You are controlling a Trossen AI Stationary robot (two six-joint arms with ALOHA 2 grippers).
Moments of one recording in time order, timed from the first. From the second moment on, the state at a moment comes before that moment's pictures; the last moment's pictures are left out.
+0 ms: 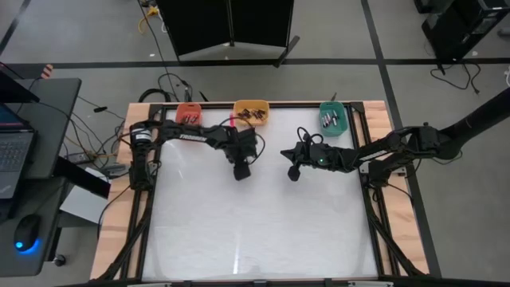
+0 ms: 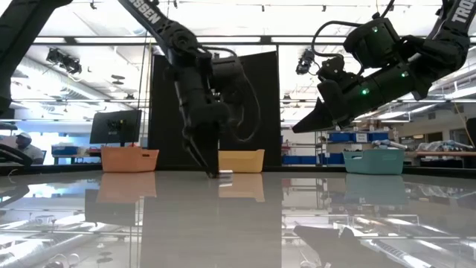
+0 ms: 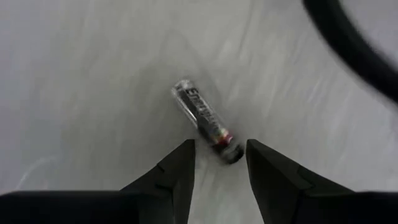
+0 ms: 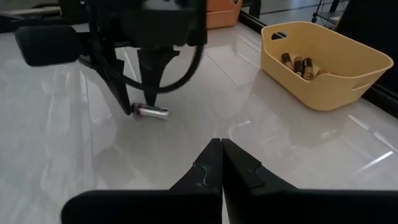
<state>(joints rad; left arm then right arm) 0.27 1.92 1.24 -0.58 0.17 -0.07 -0.13 1.45 0.37 0.69 0.27 0.13</state>
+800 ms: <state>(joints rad) 0.19 1.92 1.17 -0.46 -0.03 0.05 -0.13 1.45 0.37 0.68 0.27 0.12</state>
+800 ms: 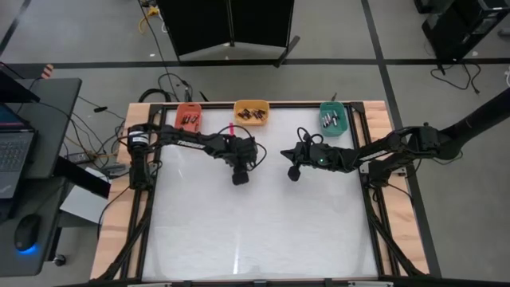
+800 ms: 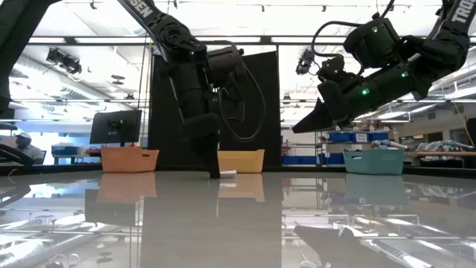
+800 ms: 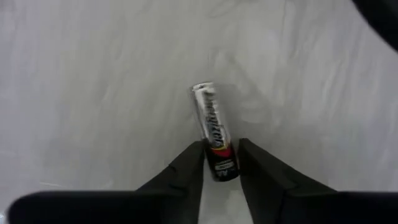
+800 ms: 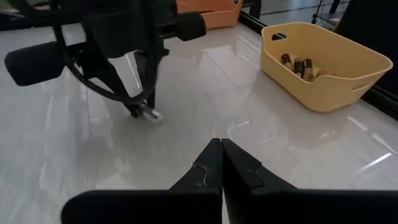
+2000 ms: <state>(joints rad) 0.29 1.67 0.54 0.59 0.05 -0.01 -0.13 1.47 0.37 0.67 0.28 0.12</state>
